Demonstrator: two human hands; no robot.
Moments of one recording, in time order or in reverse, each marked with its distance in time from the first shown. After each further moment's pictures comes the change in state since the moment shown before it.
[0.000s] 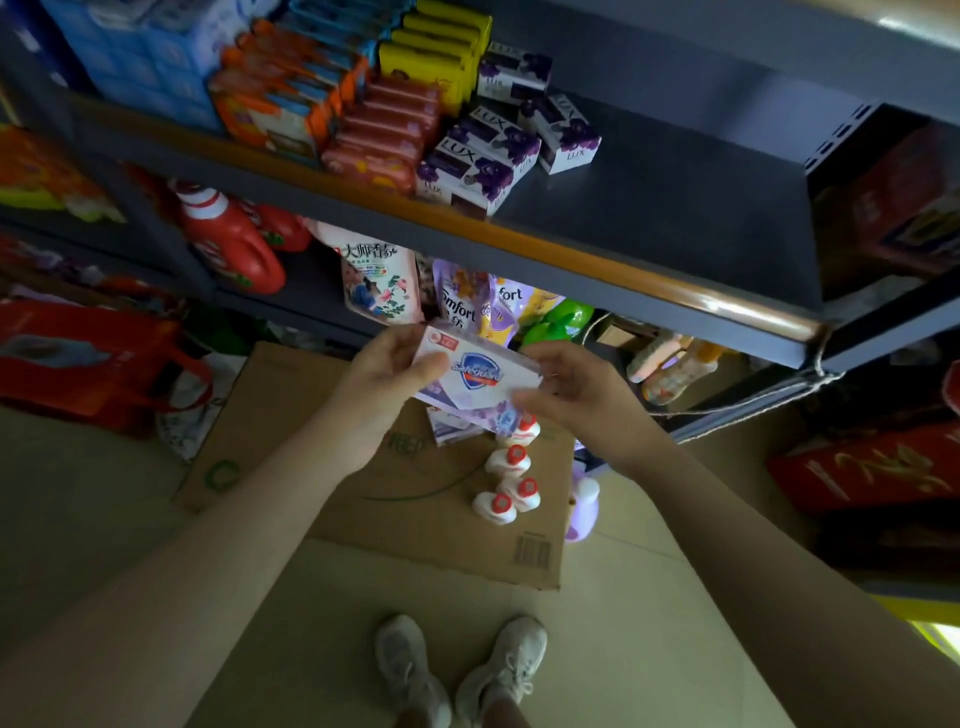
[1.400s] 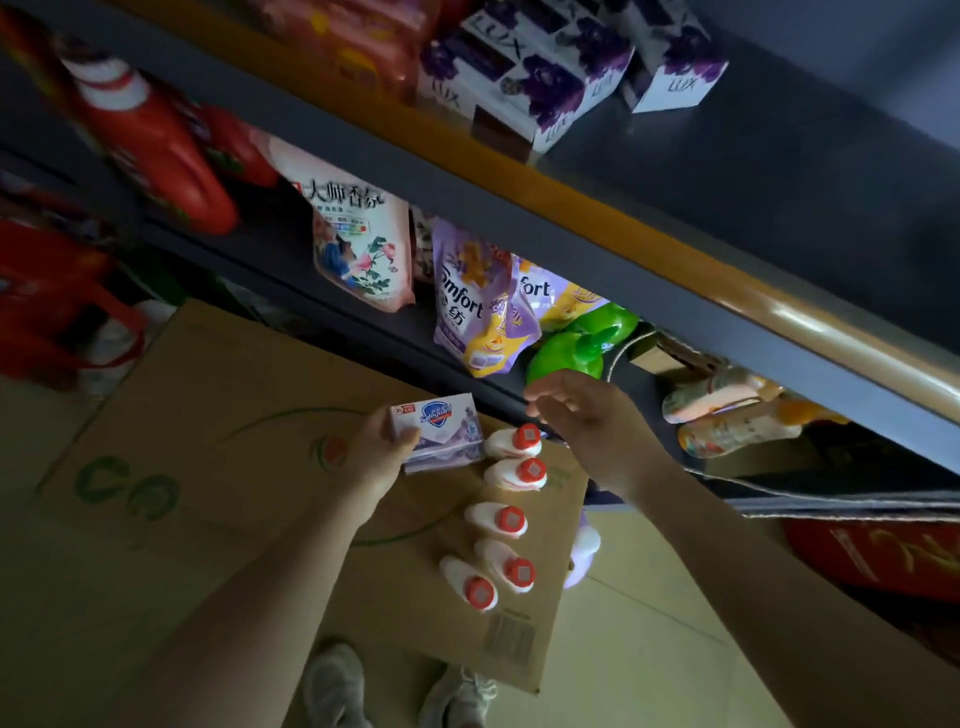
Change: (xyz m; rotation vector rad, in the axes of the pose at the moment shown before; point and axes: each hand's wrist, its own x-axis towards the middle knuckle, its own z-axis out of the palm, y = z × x) left_hand 0.127 -0.225 -0.029 0.174 0.313 -0.301; right_hand 0.102 0.117 -0.007 -0.258 -0.052 0.082
